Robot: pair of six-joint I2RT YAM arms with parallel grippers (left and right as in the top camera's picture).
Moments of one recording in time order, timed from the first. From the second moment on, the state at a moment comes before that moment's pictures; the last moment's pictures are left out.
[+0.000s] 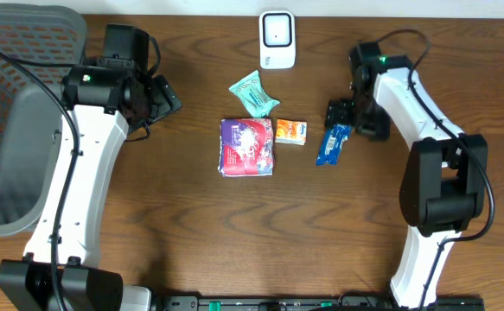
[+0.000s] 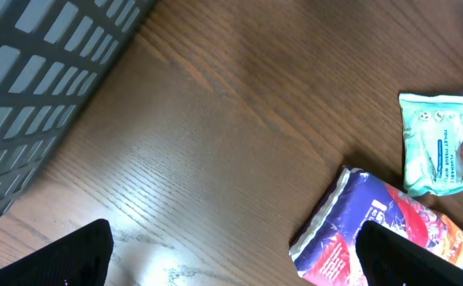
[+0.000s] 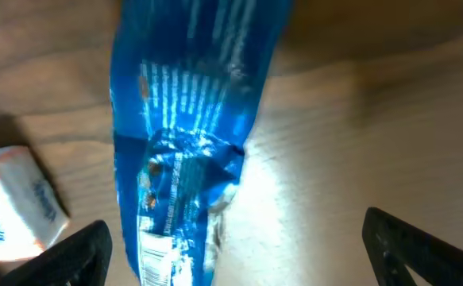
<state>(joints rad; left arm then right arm) -0.11 1.60 1.60 -1.21 -0.14 -0.65 0.15 2.12 1.63 -1.09 -0.06 0.40</state>
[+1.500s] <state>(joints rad) -0.11 1.60 1.60 -1.21 -0.14 -0.65 0.44 2.24 1.64 -1.23 0.56 0.51</state>
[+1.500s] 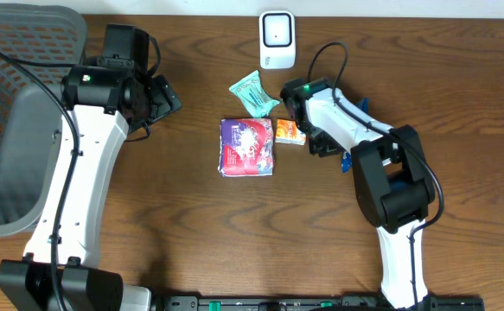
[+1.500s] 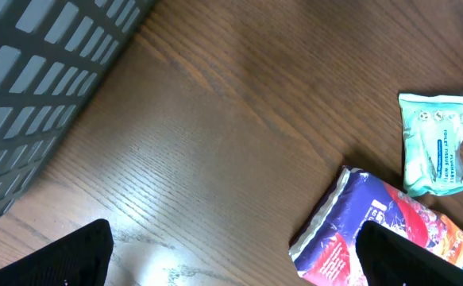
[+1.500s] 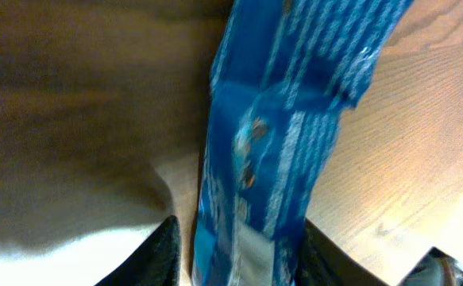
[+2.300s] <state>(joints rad) -0.11 1.60 1.60 -1.21 -0.14 -0.65 -0.07 2.24 1.99 -1.34 -0.12 0.21</state>
